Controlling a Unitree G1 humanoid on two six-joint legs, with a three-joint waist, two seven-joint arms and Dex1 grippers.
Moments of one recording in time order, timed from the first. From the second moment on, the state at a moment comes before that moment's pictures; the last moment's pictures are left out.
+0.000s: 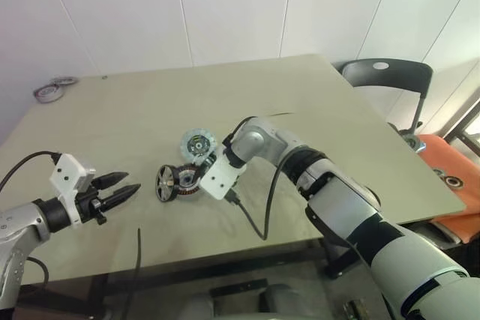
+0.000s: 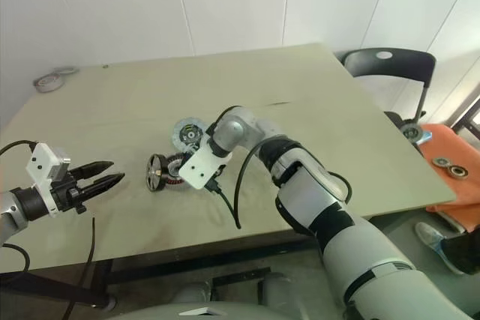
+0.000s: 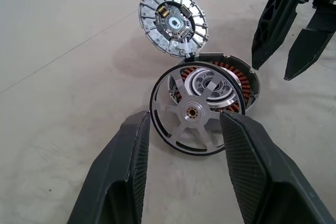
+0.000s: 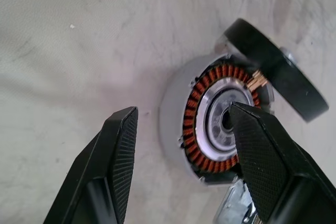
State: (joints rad) left arm 0.19 0.79 0.44 -0.29 -0.52 0.47 -0.91; right arm -1.21 -0.04 0.62 1.14 -0.49 -0.81 1.15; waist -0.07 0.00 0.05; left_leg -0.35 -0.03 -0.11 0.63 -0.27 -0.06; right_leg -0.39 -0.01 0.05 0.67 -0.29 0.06
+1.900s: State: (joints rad) left arm 0.15 0.75 0.38 -0.26 -0.50 0.44 -0.87; right arm -1.24 -0.07 0.65 1.14 -0.50 -0.76 1.38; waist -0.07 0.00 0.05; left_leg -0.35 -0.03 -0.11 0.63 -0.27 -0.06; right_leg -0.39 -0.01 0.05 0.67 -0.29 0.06
